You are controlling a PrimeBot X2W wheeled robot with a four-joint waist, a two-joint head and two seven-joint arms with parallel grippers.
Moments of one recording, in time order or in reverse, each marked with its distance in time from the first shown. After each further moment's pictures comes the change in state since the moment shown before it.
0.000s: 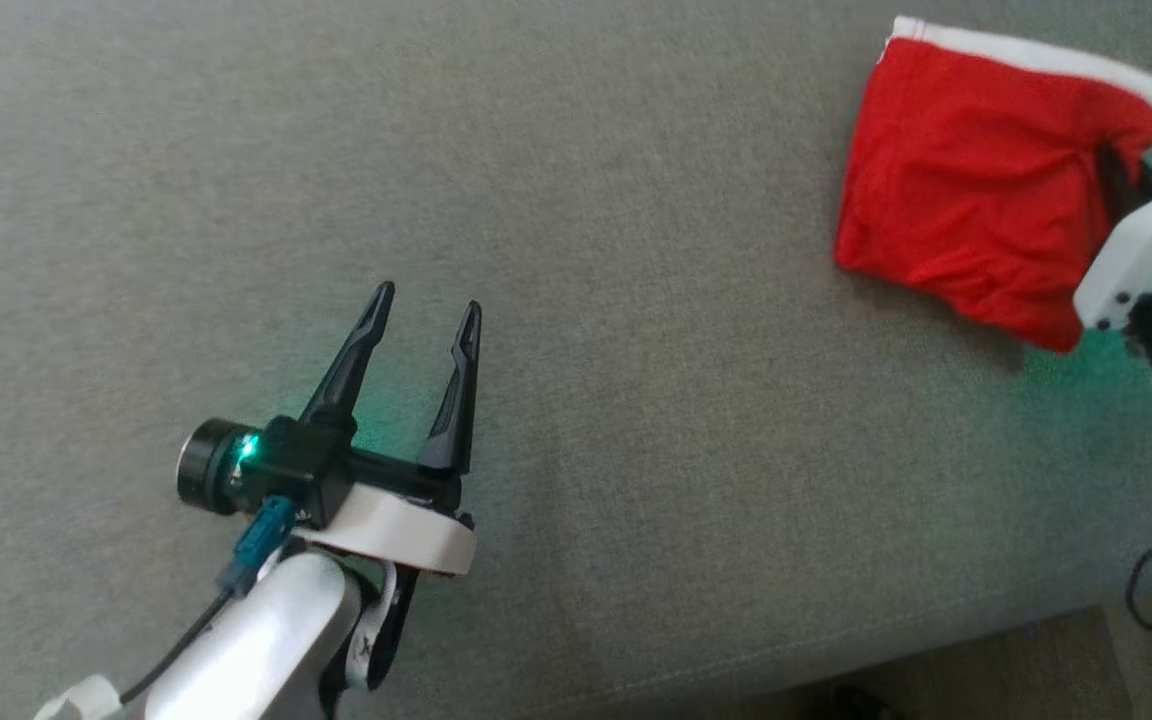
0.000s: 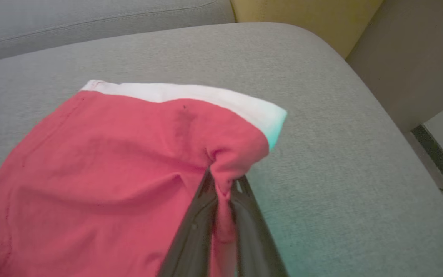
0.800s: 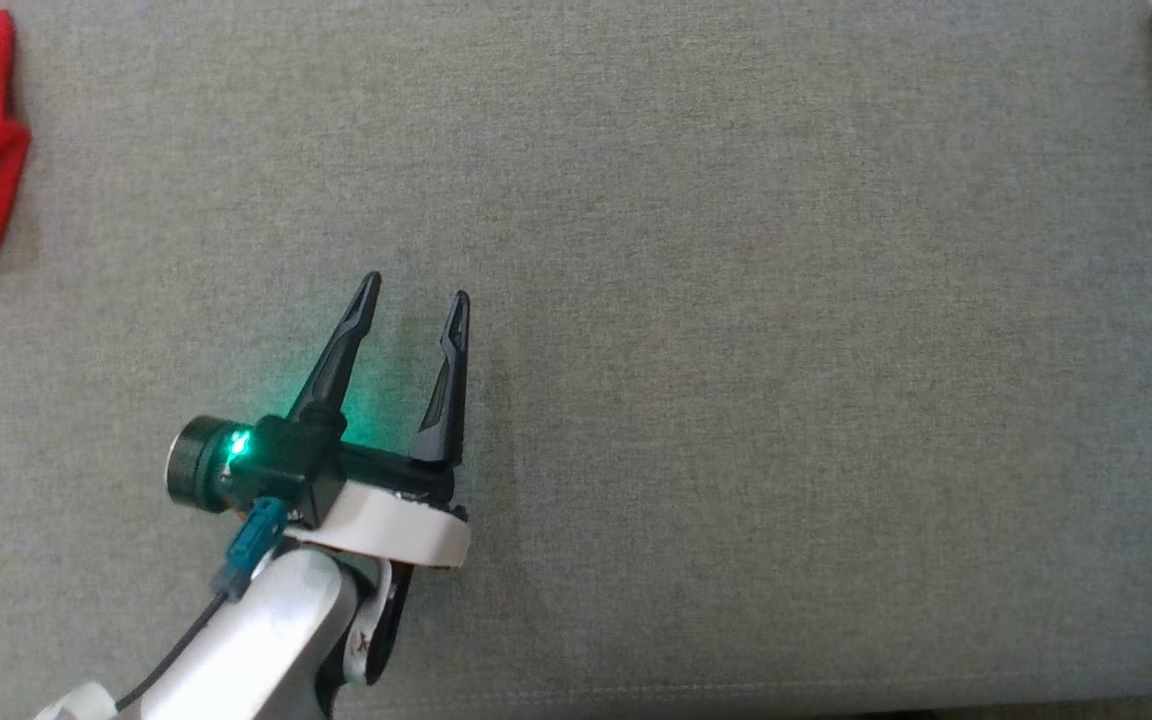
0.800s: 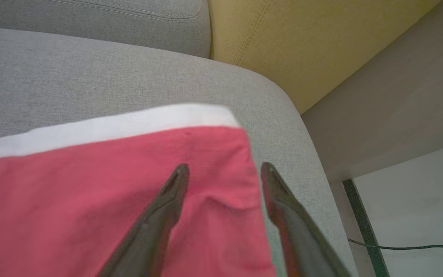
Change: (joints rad) left arm -0.009 0.005 0.004 -0.007 -0.001 0.027 -0.011; right arm -0.262 -0.241 -0.095 0.173 -0.254 0.000 0.030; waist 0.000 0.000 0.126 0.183
